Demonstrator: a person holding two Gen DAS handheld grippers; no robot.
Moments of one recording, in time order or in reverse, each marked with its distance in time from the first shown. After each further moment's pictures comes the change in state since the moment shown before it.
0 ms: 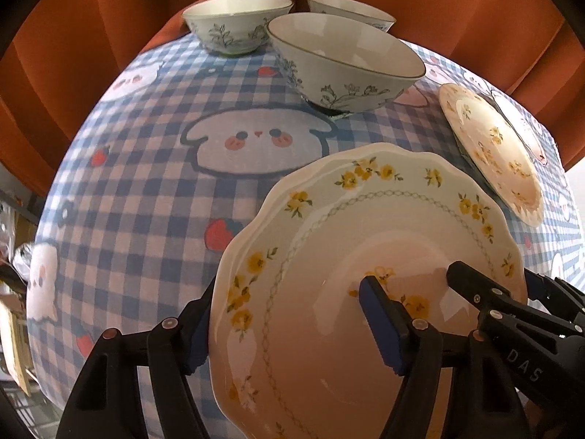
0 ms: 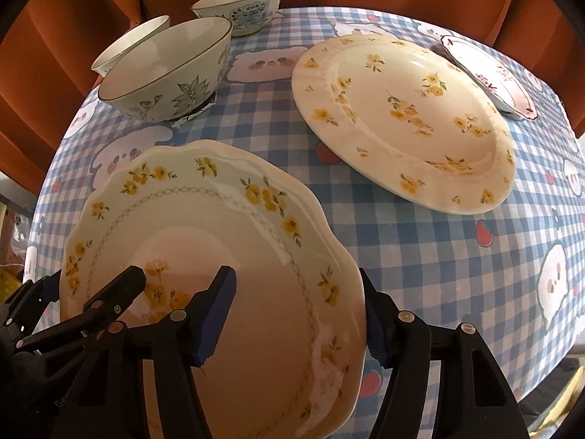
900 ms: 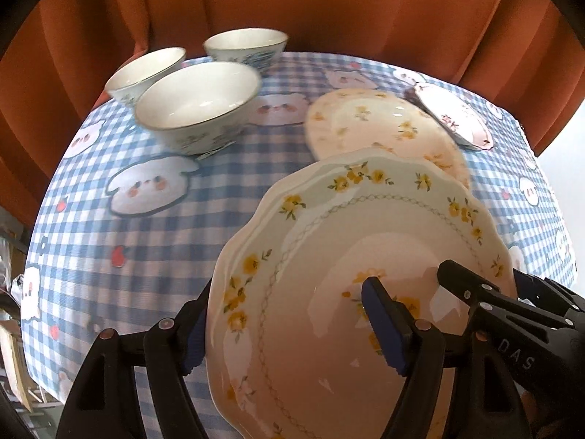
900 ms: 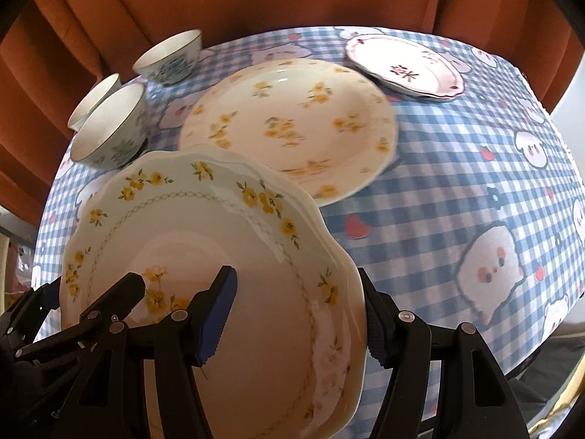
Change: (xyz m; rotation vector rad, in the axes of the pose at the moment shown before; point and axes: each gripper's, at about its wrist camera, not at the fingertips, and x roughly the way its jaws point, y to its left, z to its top) left arm -0.036 -0.131 0.003 0.108 -0.083 -0.029; right arm -0.047 -0.109 -0.019 0.110 -0.067 0.013
